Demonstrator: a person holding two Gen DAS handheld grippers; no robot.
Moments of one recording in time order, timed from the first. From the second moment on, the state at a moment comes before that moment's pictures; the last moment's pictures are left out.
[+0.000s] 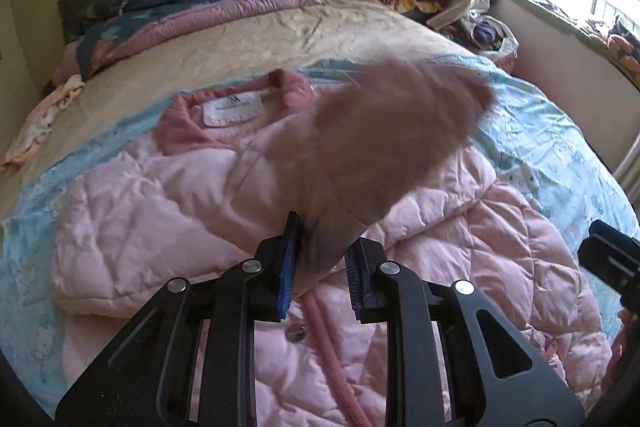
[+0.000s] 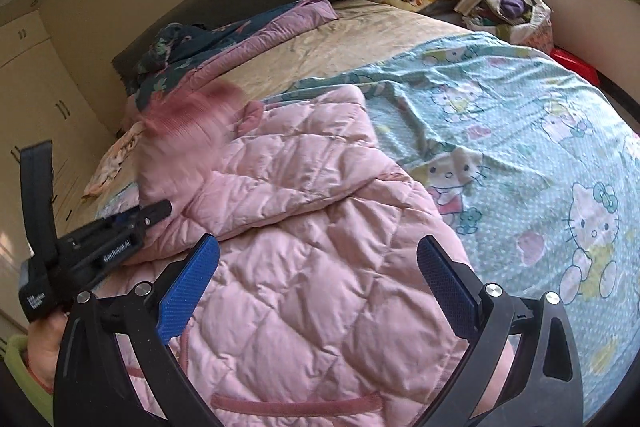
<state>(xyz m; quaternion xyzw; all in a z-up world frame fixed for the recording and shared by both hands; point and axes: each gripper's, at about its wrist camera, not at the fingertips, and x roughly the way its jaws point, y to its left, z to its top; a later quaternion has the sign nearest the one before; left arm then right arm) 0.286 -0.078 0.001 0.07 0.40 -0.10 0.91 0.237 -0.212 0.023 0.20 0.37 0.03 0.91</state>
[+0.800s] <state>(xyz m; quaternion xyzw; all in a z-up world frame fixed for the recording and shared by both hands) 0.261 -0.040 0.010 -0.01 0.44 -0.13 0.89 0.241 -0.213 0.022 0.21 0.38 0.02 0.90</state>
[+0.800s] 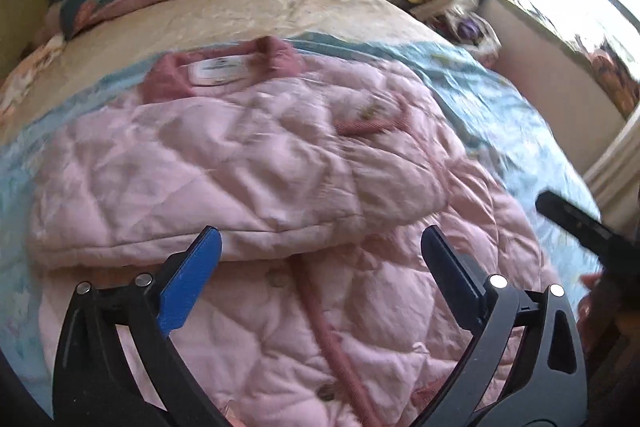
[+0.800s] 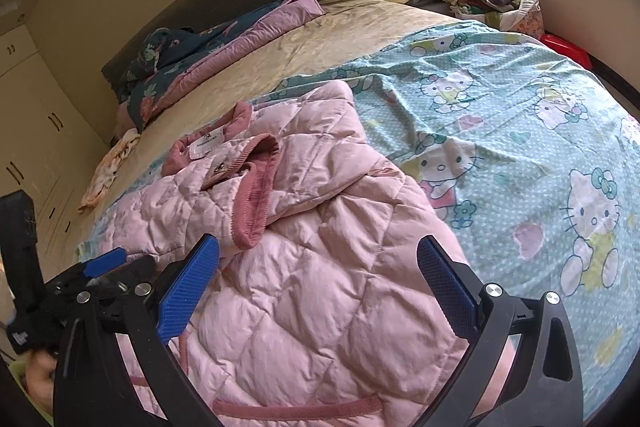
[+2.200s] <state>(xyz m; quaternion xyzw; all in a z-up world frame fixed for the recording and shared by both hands) 0.250 0.159 0.034 -0.17 0.38 0.03 0.91 0.306 -0.110 0.088 0.08 0.25 0.13 0.96</state>
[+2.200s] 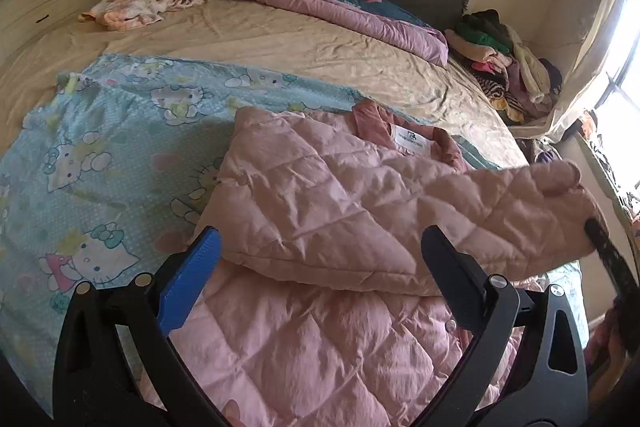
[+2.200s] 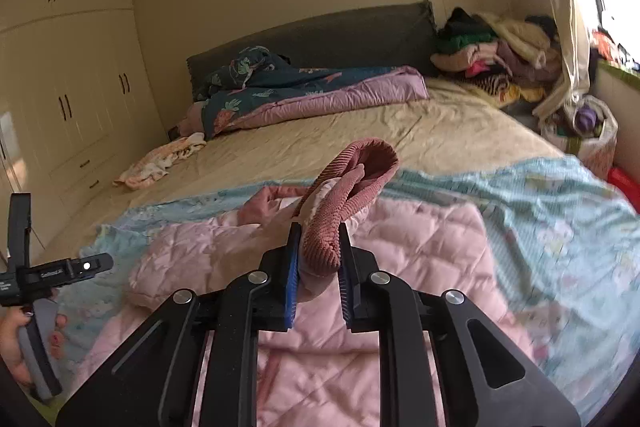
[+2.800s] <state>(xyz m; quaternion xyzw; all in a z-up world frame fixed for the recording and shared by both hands) 0.284 0.132 0.029 -0.15 0.38 0.00 0.91 0.332 -0.125 0.033 0.09 0.33 0.10 0.93</state>
